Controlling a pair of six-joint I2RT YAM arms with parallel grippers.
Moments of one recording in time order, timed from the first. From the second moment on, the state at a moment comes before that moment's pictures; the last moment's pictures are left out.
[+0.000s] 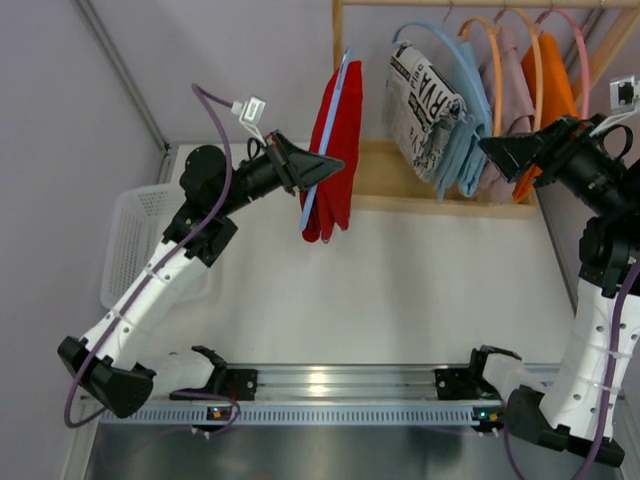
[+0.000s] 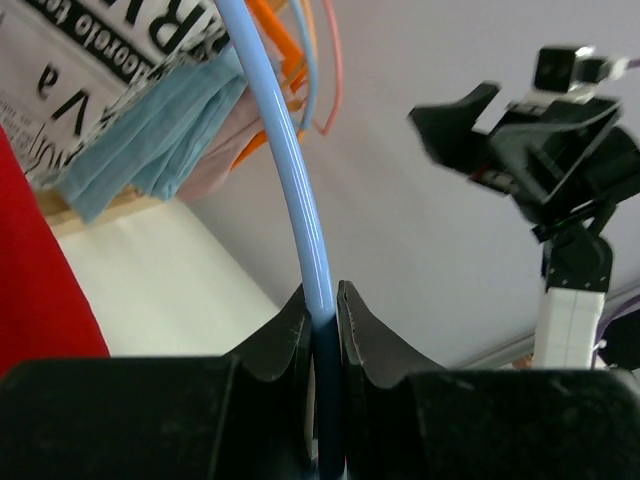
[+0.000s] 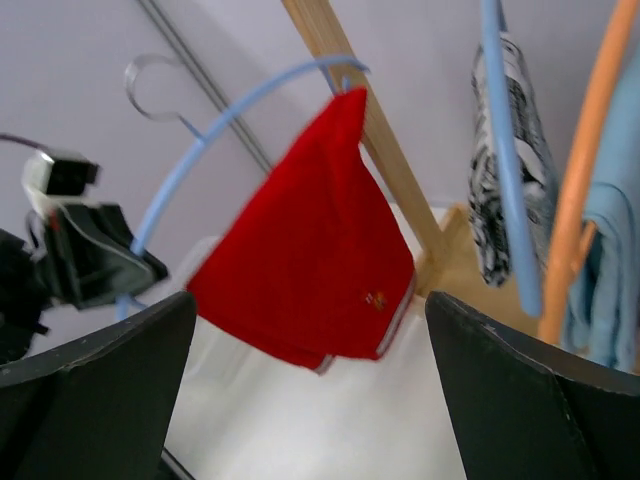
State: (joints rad) left arm -0.55 1.23 1.38 0.09 0.53 -0.95; right arm -0.27 1.02 1.71 -0.64 -0.83 0.46
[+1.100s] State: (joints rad) left arm -0.43 1.02 1.14 -0.06 0.41 -0.91; right arm 0.60 1.62 1.91 -0.36 -0.67 0.76
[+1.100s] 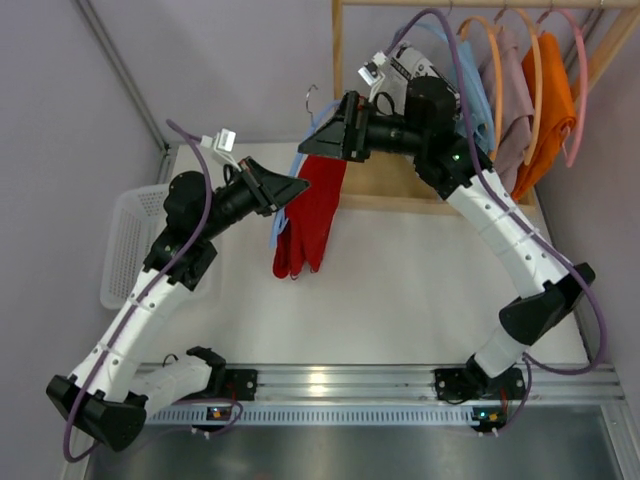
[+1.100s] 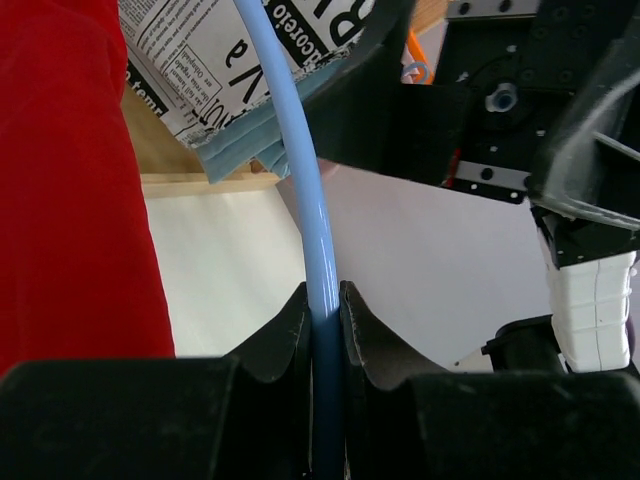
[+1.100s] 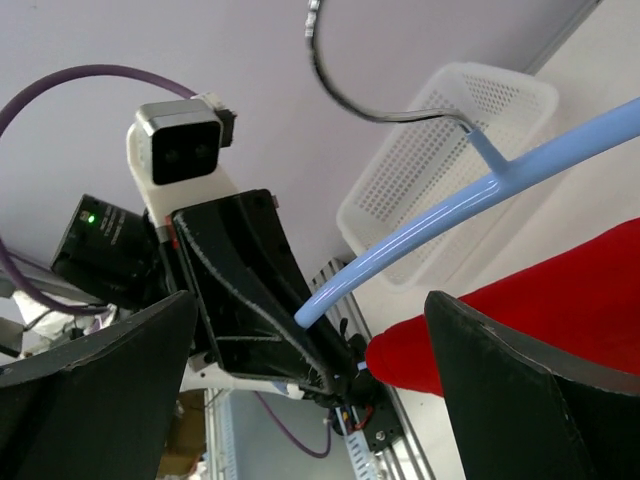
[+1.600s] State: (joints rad) left arm -0.41 0.84 1.17 -0.26 0.41 -0.83; right arm 0.72 1.69 1.90 -0.24 -0.63 0.84
